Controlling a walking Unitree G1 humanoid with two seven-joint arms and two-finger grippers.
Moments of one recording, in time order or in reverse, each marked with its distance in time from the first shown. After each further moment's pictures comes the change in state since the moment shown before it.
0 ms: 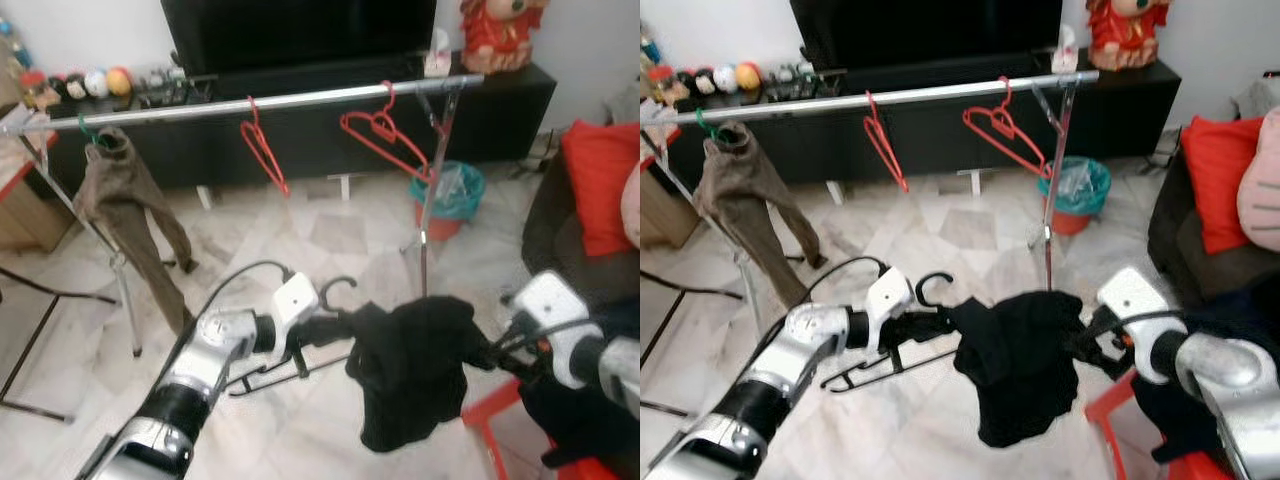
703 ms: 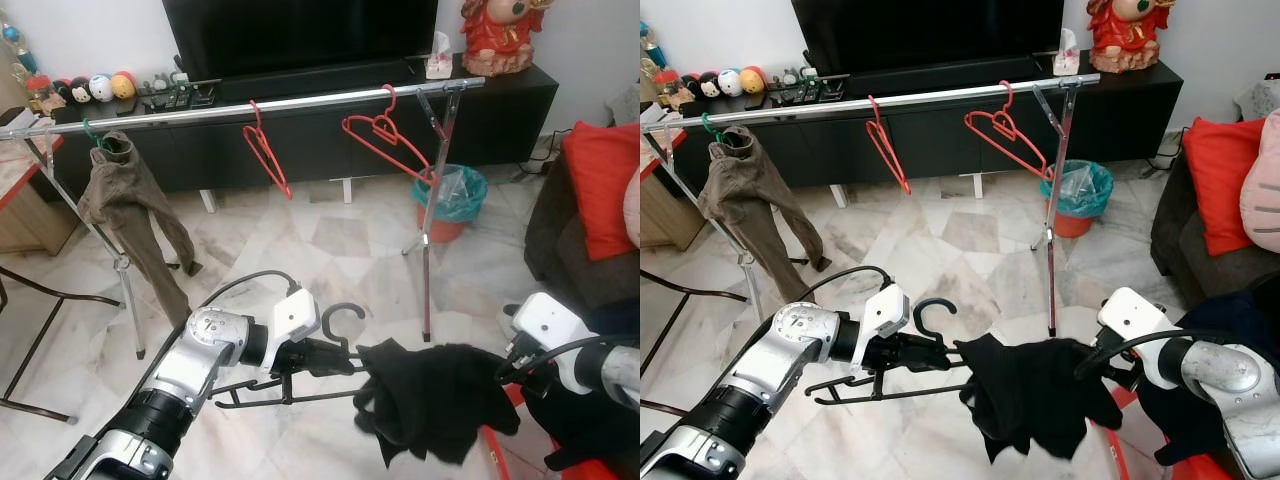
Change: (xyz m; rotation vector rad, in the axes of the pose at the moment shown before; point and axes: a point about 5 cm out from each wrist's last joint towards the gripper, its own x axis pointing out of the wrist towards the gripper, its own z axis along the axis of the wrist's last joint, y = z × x) left arm -0.014 -0.021 0.006 0.014 0.061 -0.262; right arm 0.007 -0.021 -0.014 -0.142 0.028 -0.043
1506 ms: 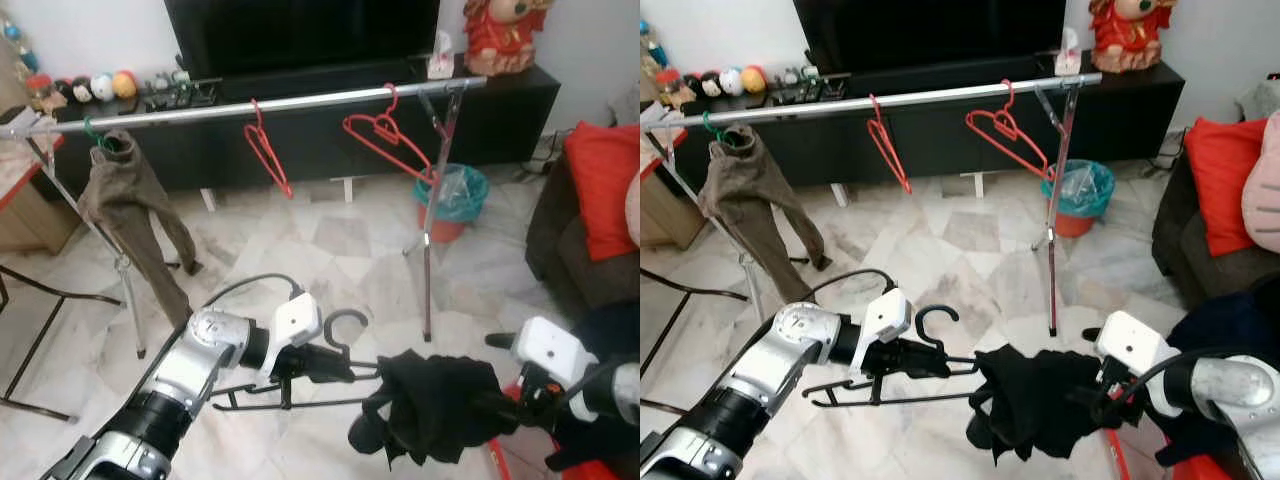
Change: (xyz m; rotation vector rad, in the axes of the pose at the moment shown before) left arm 0.001 -0.003 0.001 0.000 0.019 -0.028; right arm -0.012 0.030 0.002 -0.002 -0.068 0.371
